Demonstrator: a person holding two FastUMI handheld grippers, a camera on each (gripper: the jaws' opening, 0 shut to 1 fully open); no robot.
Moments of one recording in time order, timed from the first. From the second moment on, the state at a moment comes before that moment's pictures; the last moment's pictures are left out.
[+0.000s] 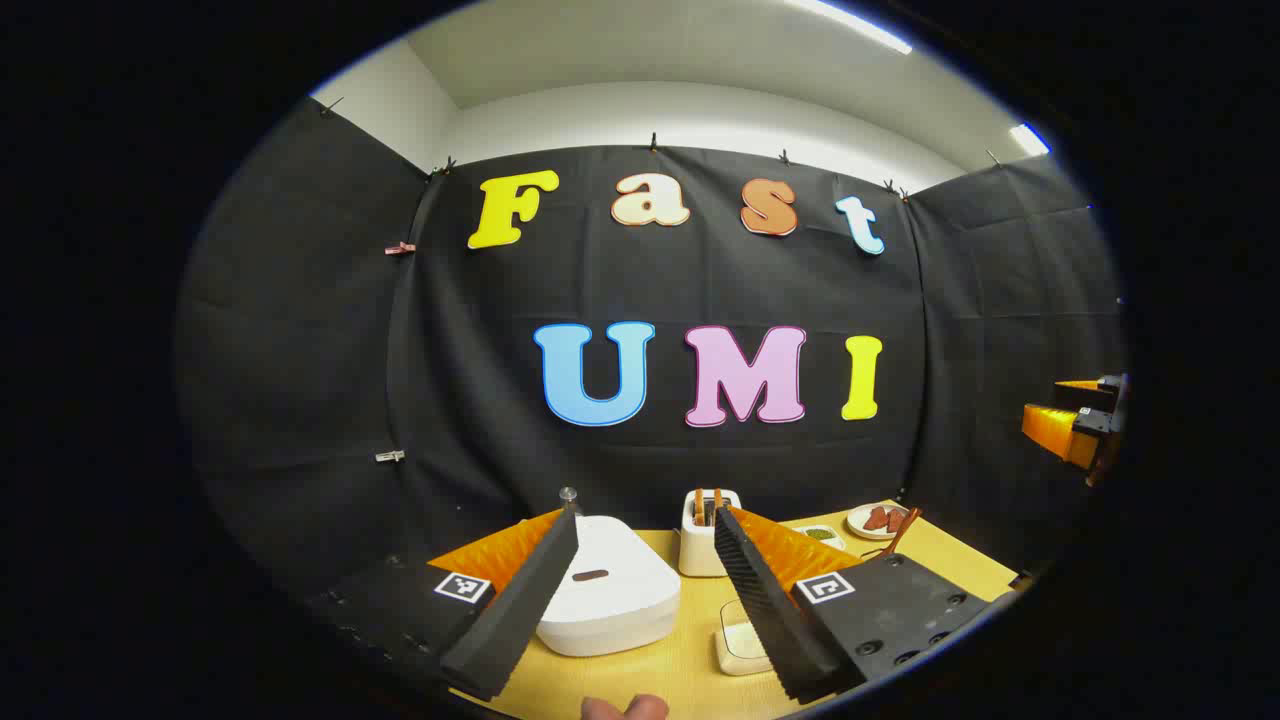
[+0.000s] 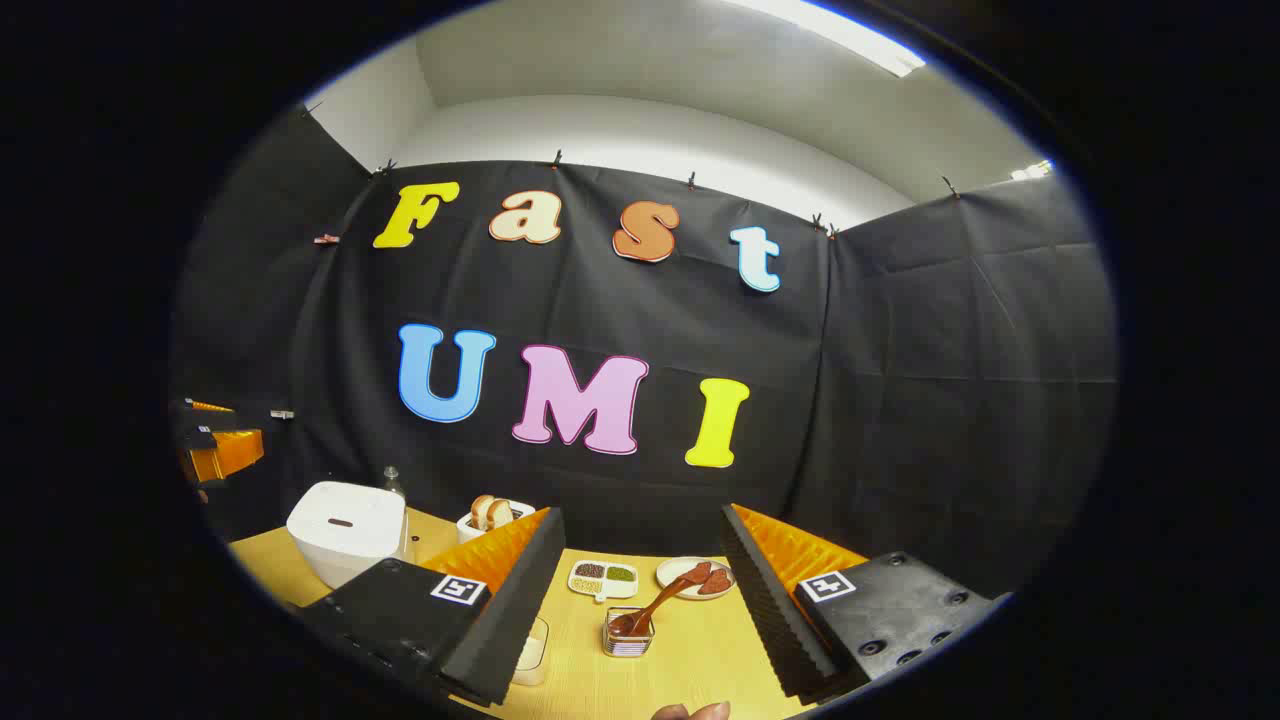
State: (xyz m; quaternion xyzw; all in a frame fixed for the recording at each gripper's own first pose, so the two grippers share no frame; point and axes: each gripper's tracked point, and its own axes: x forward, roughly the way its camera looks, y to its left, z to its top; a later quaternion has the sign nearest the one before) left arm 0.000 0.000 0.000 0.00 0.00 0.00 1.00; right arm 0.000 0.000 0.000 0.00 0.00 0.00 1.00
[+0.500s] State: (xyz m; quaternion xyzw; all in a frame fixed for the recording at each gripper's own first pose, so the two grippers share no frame) left arm -0.006 0.006 0.005 0.00 -0.01 0.00 1.00; right arm 0.000 0.005 -0.002 0.00 0.00 0.00 1.00
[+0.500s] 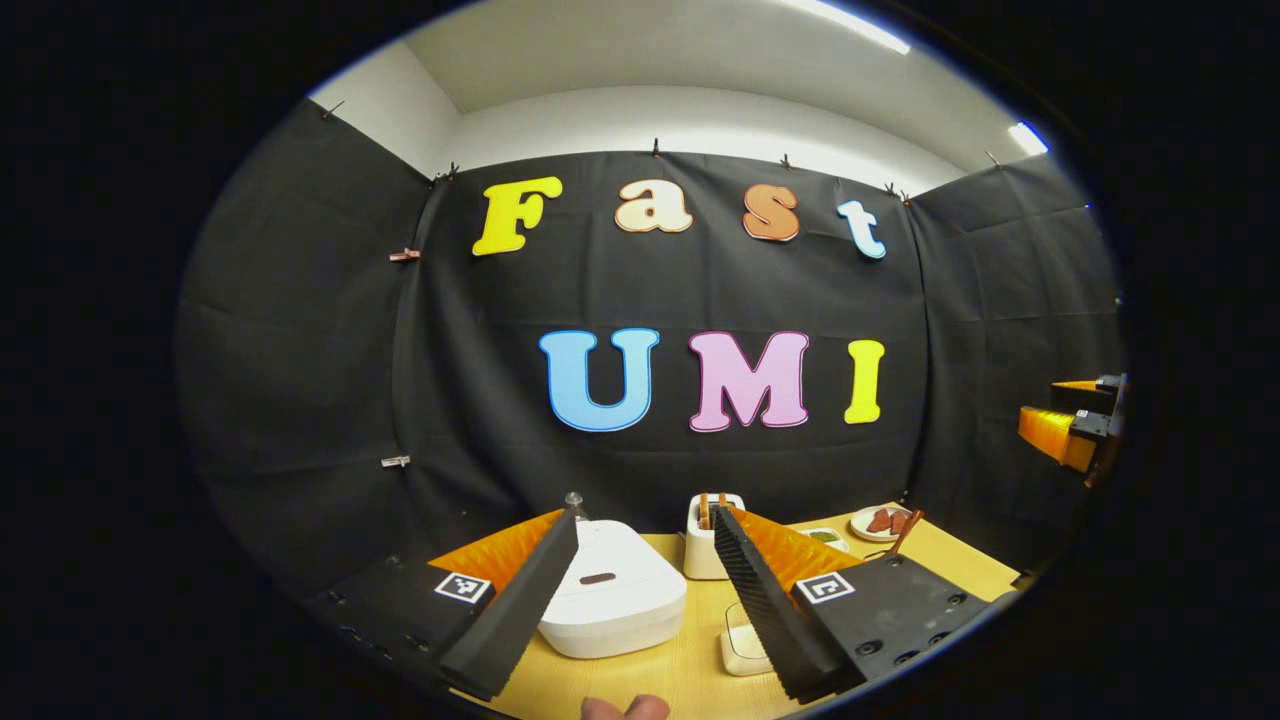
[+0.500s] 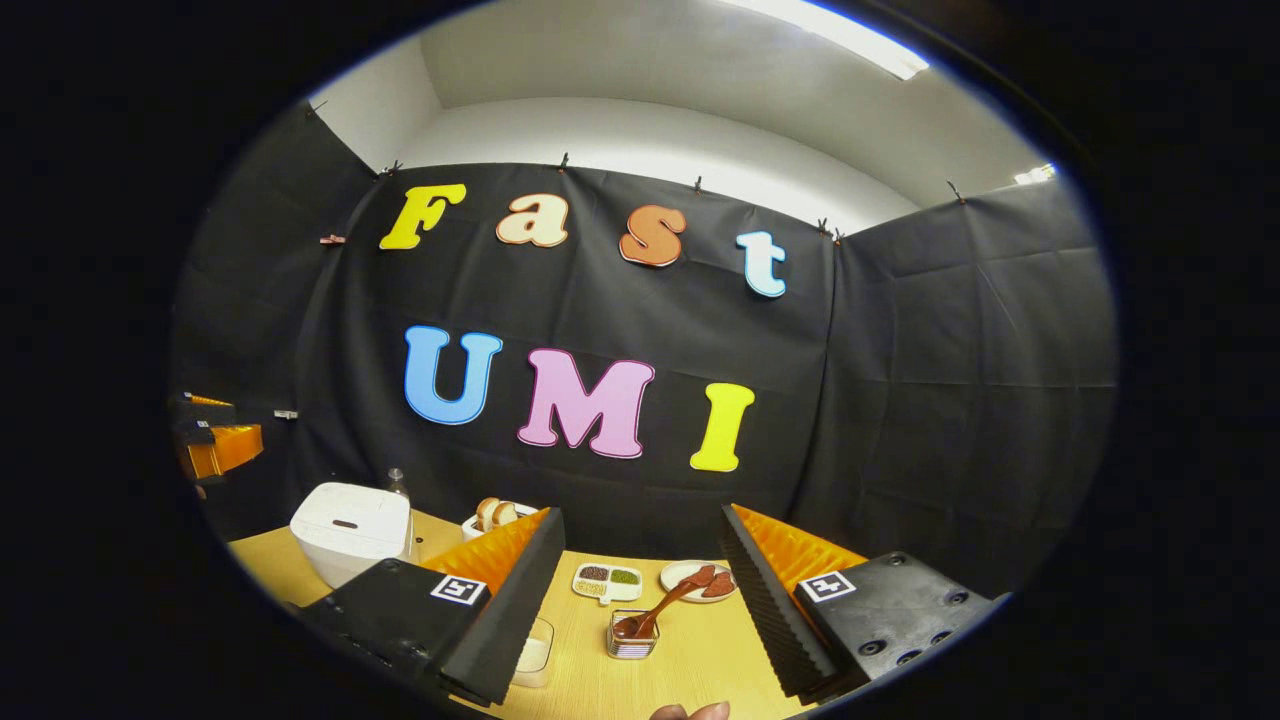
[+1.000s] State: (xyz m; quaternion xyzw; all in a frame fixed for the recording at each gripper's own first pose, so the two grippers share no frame) left arm -0.006 0.008 0.003 0.00 0.00 0.01 1.00; right arm -0.001 0.007 -0.004 -0.01 -0.01 0.00 1.00
